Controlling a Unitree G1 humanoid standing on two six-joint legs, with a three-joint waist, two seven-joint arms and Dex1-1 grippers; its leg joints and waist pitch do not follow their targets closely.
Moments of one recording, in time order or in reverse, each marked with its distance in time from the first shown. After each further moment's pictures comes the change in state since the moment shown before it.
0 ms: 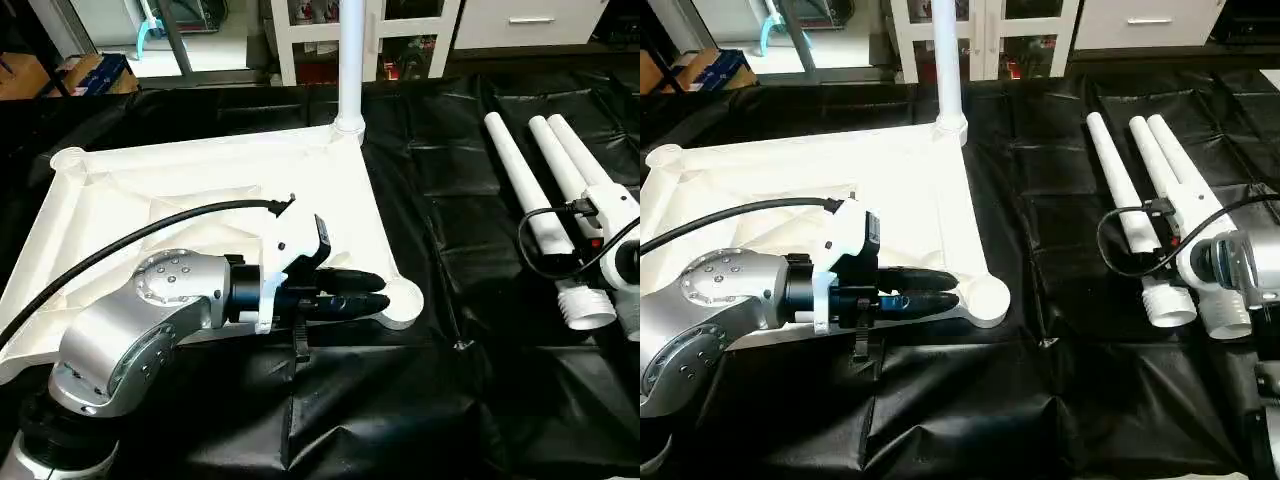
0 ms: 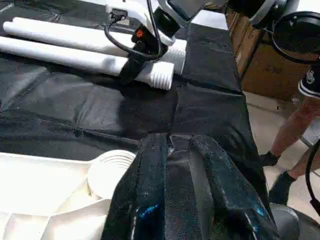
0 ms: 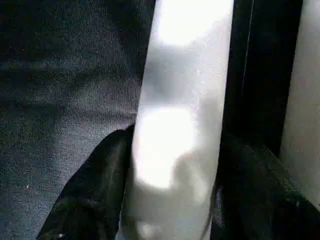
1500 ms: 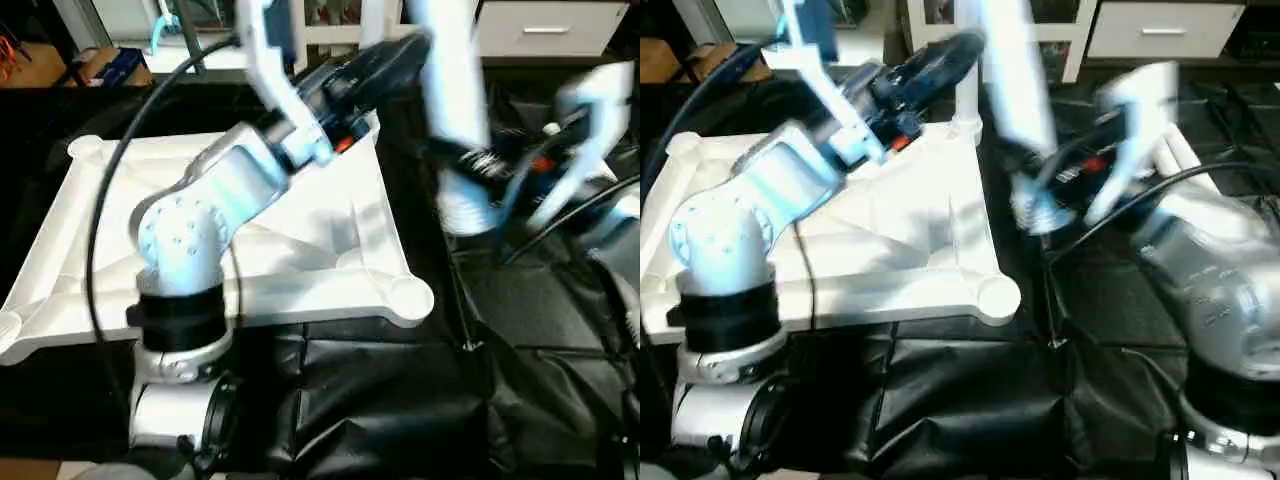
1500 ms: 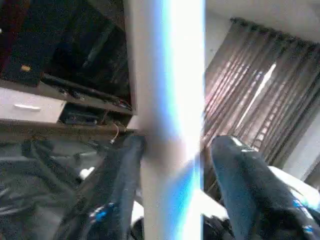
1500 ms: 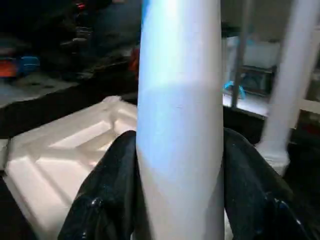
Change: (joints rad) left arm -0.440 -0.502 0.410 0.356 -0.326 0.086 0.610; right arm 0.129 0.343 -0.216 -0.840 0.379 -0.280 0.009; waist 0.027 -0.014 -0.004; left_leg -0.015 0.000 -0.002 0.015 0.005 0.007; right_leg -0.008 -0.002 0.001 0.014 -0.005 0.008
